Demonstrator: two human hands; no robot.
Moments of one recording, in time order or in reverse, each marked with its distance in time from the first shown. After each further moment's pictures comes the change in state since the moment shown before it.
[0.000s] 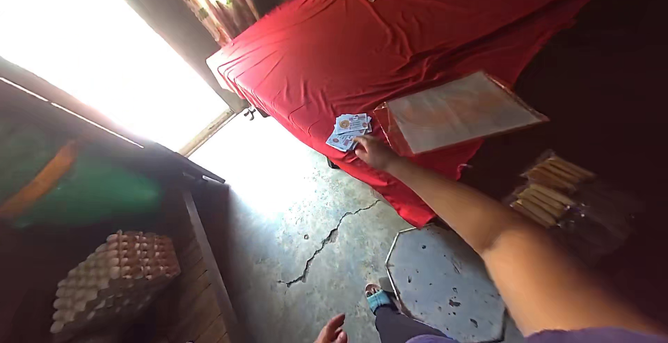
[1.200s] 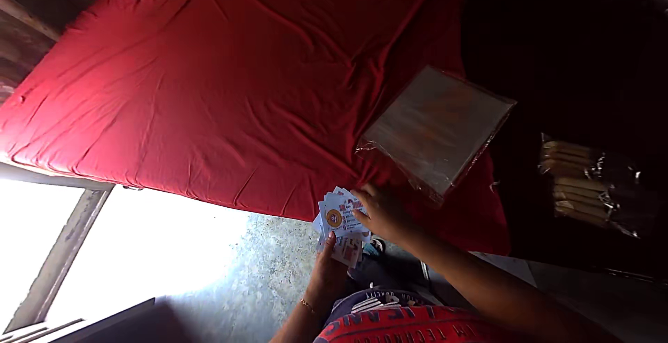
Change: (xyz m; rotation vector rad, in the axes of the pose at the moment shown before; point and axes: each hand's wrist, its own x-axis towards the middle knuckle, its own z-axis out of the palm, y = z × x) left_hand 0.381 0.243 -0.108 -0.807 -0.534 -0.272; right_hand 0.088 -0.014 0.024 -0.029 0.030 0.657
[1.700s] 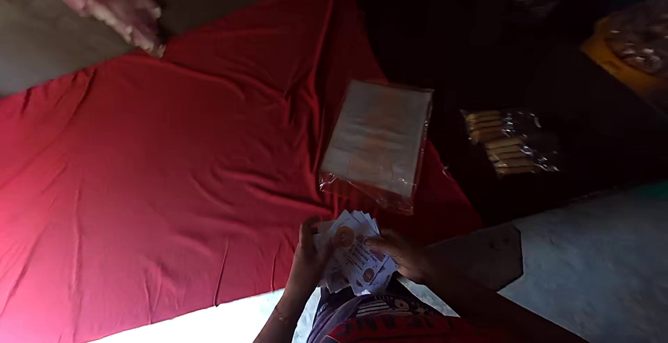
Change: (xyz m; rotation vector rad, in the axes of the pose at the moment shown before) left_hand 0.053 0.103 0.090 1.390 -0.427 0.303; right_hand -0.058 0.017 0.005 1.589 0.230 0.456
